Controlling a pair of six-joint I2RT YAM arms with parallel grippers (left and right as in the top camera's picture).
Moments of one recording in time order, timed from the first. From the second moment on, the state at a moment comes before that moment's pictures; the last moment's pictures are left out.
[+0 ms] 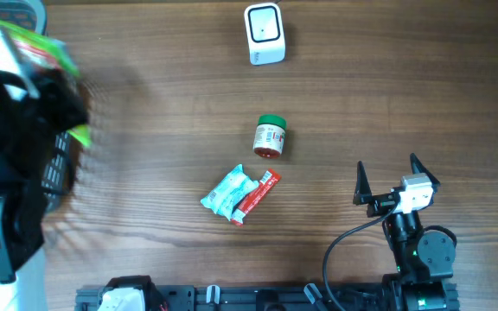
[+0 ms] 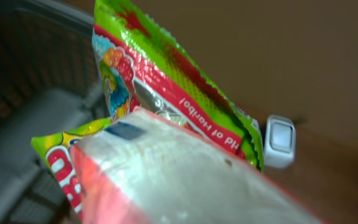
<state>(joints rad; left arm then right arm) 0.05 1.14 1.73 -1.12 -0.10 -0.32 0.07 0.02 0.01 0.00 -0.06 -0.08</state>
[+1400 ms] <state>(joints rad) -0.28 1.72 1.14 -0.92 0.01 -0.49 0.07 0.02 0.01 0.00 -0.05 -0.08</state>
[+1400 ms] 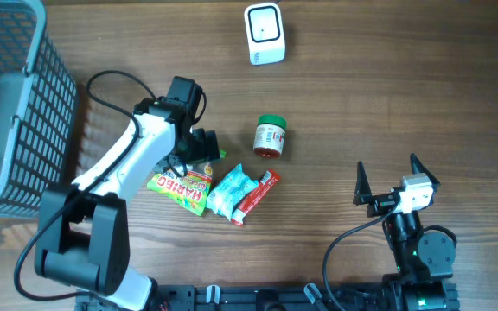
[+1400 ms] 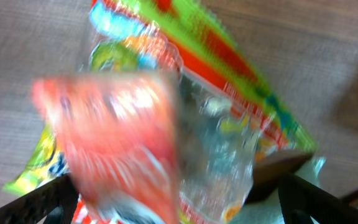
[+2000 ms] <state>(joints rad) -0.28 1.51 1.14 -0.94 -0.02 -0.49 0.07 0.02 0.01 0.00 -0.05 -0.08</state>
